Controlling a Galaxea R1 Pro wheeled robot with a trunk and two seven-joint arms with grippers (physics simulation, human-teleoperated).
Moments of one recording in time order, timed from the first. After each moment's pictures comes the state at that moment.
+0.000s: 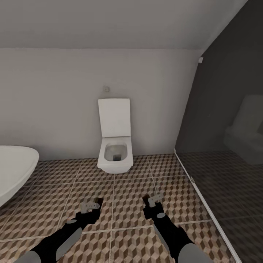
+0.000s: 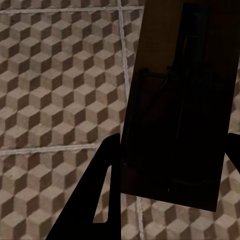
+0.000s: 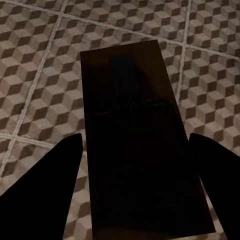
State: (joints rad) left arm -0.52 0.23 -0.76 -0.73 0.81 0.15 0.24; right arm -0.56 0.15 0.25 -0.54 0.10 0.18 -0.10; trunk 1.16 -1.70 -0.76
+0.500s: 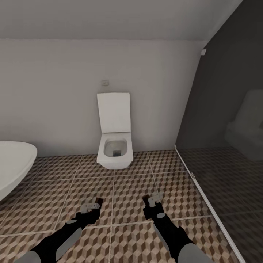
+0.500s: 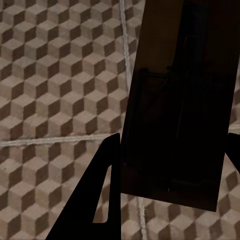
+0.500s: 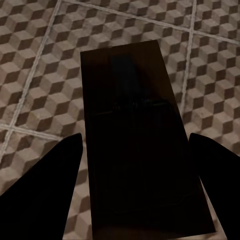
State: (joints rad) left arm -0.52 0.23 -0.76 -0.73 0.81 0.15 0.24; right arm -0.56 0.15 0.25 -0.54 0.10 0.18 -0.10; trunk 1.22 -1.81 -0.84
